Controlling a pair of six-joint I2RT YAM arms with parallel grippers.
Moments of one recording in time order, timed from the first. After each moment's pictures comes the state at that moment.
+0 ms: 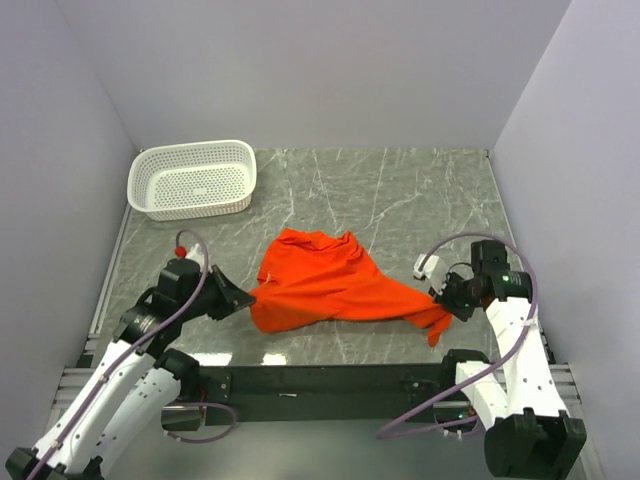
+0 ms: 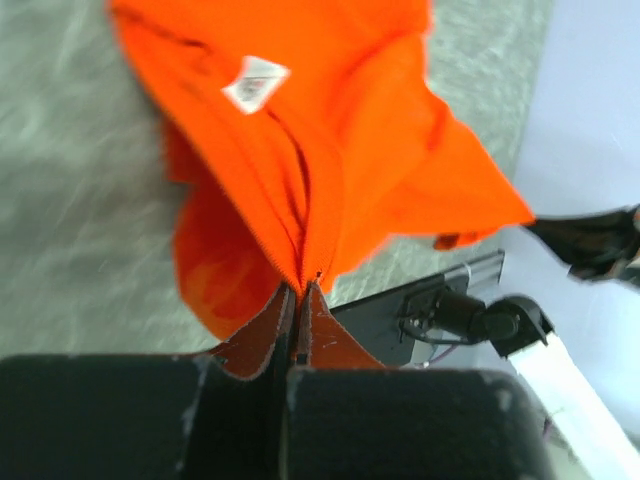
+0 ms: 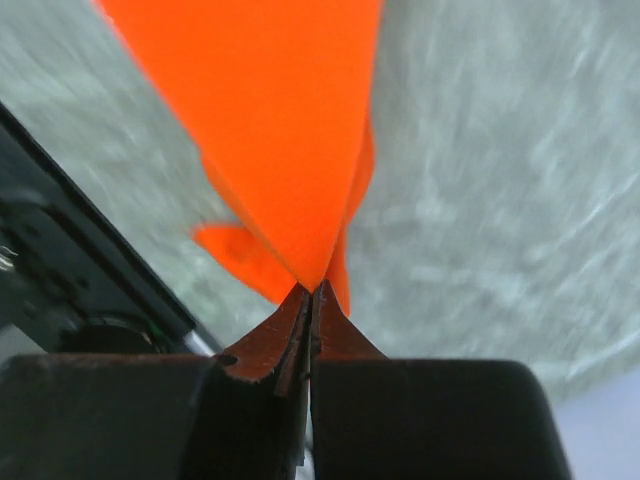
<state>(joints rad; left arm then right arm) -0.42 0.58 0.58 -0.64 0.25 -0.95 -0.08 0.85 0.78 -1.17 -0.40 -1.09</state>
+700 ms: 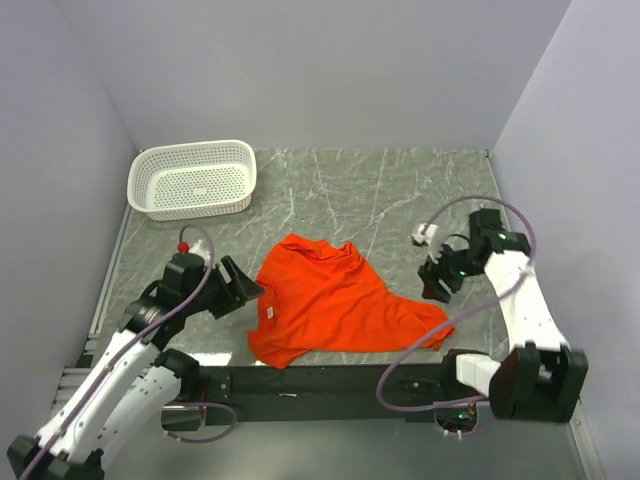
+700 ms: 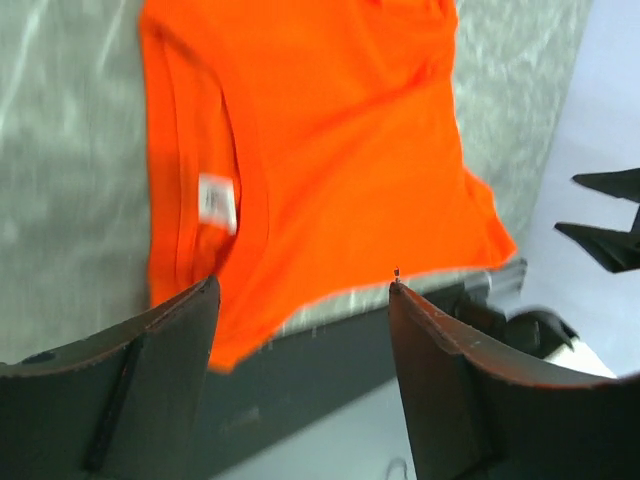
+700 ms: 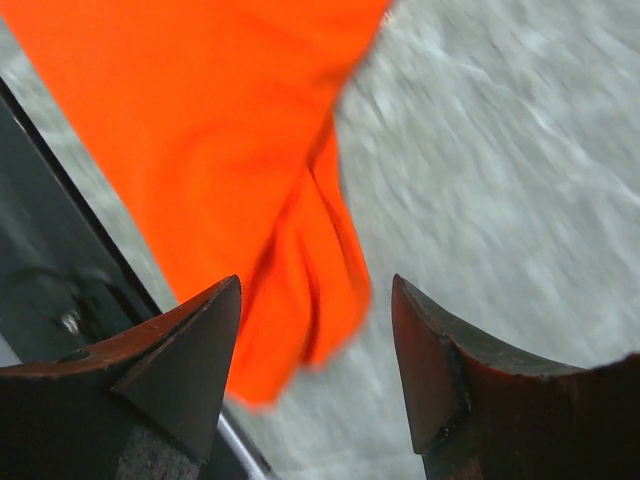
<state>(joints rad) -0.42 0.59 0.59 -0.71 0.22 -0.94 -0.12 1.10 0.93 -1.17 -0.59 -1.09</state>
